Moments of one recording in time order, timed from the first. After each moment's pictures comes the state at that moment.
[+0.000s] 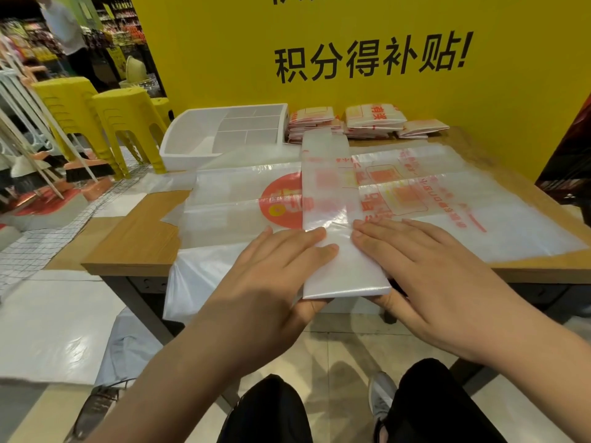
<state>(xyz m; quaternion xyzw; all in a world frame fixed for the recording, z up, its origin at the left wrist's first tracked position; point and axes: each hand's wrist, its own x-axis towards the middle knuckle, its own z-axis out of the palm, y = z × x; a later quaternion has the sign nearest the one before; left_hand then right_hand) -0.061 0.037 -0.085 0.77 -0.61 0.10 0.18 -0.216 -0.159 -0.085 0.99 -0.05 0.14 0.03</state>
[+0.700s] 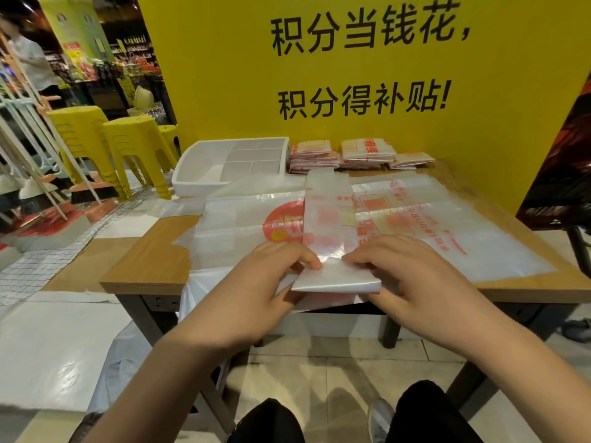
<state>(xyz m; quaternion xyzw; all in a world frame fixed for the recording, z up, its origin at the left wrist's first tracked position) -0.045 0.037 -0.056 0.76 -0.58 -0.02 0.30 -0.206 -0.160 -0.067 0.96 -0.04 0.22 -0.15</state>
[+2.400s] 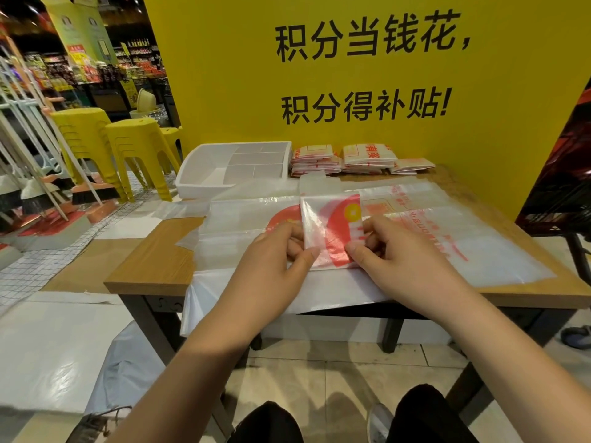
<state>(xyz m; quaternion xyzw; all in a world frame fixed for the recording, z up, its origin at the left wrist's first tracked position) -0.046 0.005 -0.059 0.79 -0.45 0.01 0.42 -0.175 -0.157 -0.052 0.92 -0.18 0.23 -0.27</state>
